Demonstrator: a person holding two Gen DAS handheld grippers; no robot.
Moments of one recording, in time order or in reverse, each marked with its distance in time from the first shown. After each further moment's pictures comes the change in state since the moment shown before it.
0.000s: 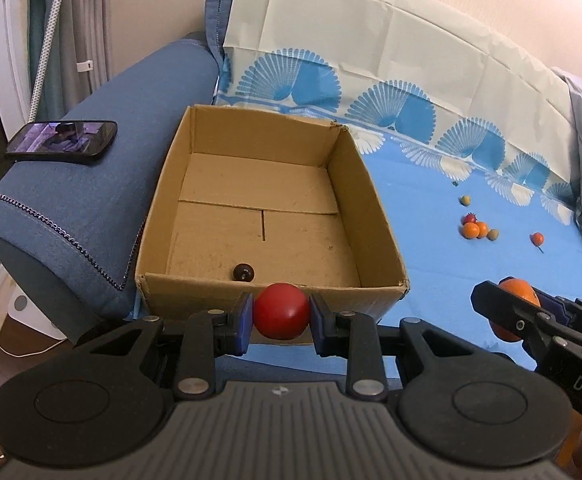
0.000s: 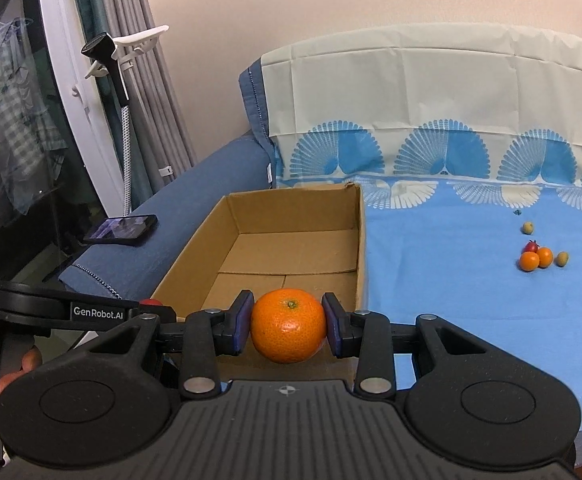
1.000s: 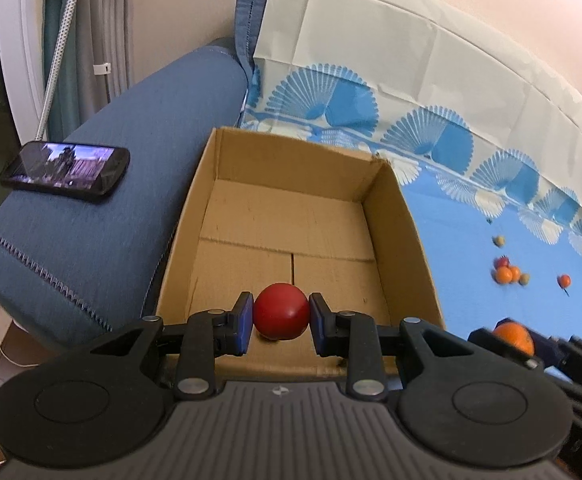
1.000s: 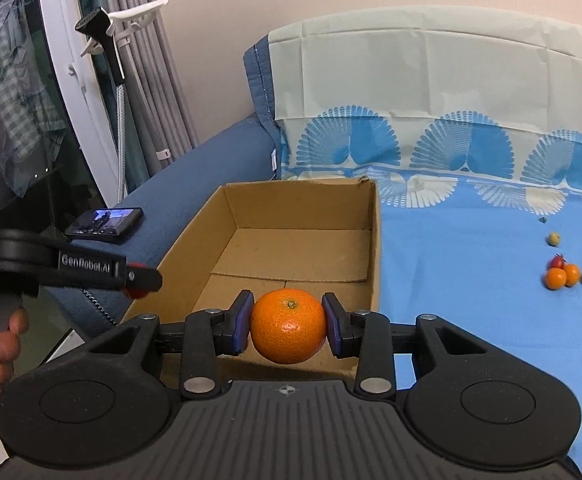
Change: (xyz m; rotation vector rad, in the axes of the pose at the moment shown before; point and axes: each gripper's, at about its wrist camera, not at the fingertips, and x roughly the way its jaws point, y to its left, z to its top) left arm 0.052 0.027 0.062 -0.066 -0.021 0.053; right arm 0.075 -0.003 0.025 -0.039 0.061 0.020
